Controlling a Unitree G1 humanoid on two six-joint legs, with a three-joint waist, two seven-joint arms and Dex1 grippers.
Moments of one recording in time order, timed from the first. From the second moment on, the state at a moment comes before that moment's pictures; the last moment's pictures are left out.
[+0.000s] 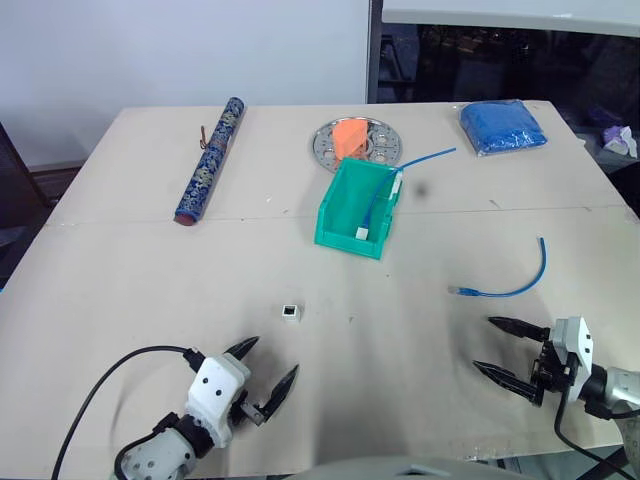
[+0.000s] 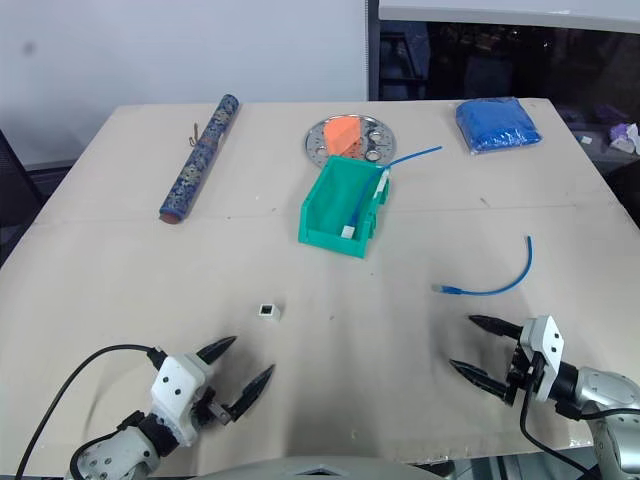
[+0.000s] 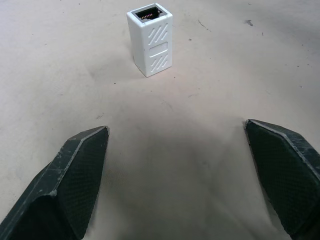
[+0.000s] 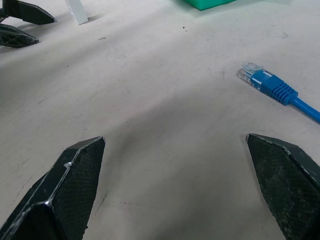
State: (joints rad) left arm 0.70 0.46 0.08 -0.49 -0.18 -0.02 -0.57; right arm 0.30 -0.63 -0.17 -0.02 0.50 -0.08 1.19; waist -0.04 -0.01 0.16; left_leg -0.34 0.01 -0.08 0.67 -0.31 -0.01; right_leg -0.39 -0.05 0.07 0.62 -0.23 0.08
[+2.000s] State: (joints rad) left arm -0.36 0.92 -0.16 -0.37 -0.47 0.48 -1.21; right arm -0.41 -0.47 0.31 0.07 0.14 0.19 1.11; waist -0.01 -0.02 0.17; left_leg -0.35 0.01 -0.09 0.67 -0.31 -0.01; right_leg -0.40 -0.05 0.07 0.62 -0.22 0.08
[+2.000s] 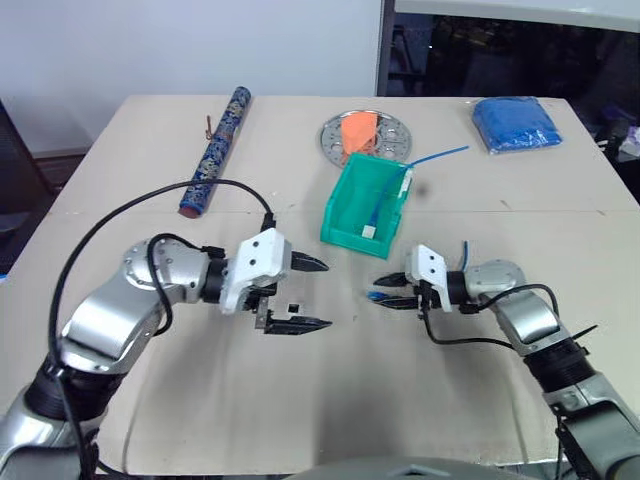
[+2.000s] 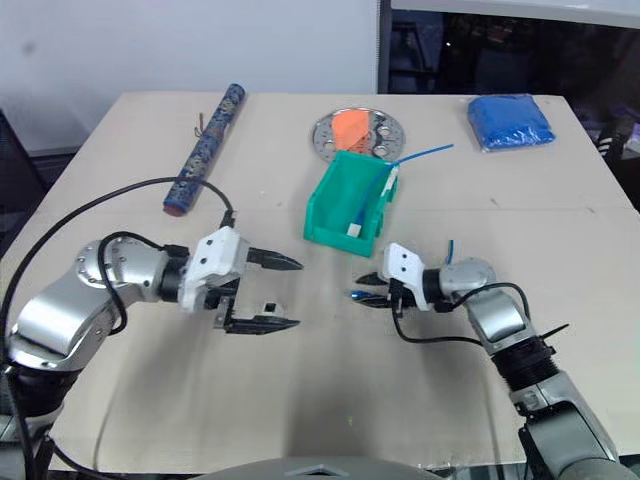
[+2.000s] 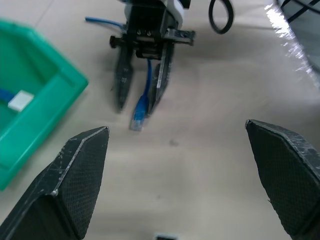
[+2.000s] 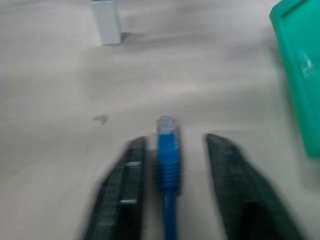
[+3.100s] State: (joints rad) left arm -0.64 0.52 -0.47 0.15 -0.09 0.25 -1.31; right arm 0.39 -0.55 -0.23 -0.40 0.65 0.19 1.01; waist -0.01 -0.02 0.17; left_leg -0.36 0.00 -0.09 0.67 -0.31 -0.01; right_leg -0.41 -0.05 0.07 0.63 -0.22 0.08
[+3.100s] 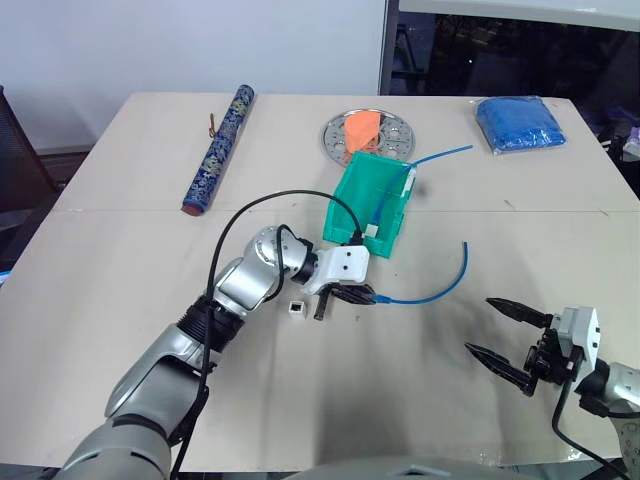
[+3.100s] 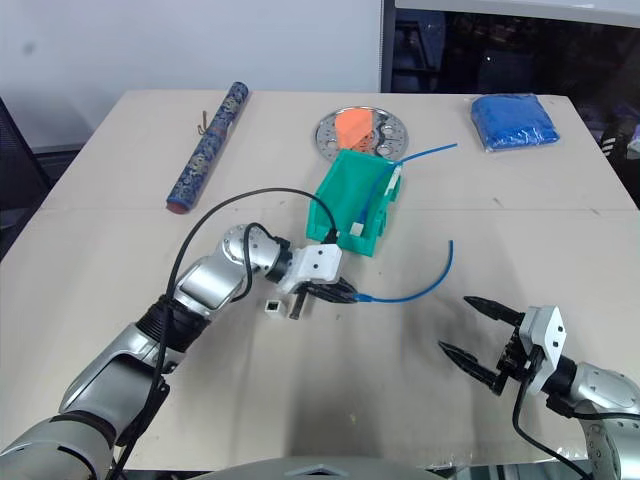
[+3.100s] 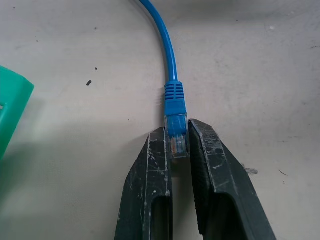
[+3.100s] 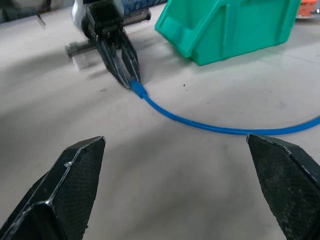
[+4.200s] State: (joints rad) left arm -0.64 0.29 -0.05 -0.04 -0.82 1.08 -1.03; right arm 0.06 -0.33 -0.12 -0.57 1.24 0.59 0.46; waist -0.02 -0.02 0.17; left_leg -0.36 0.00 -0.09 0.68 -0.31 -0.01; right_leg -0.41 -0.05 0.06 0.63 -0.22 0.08
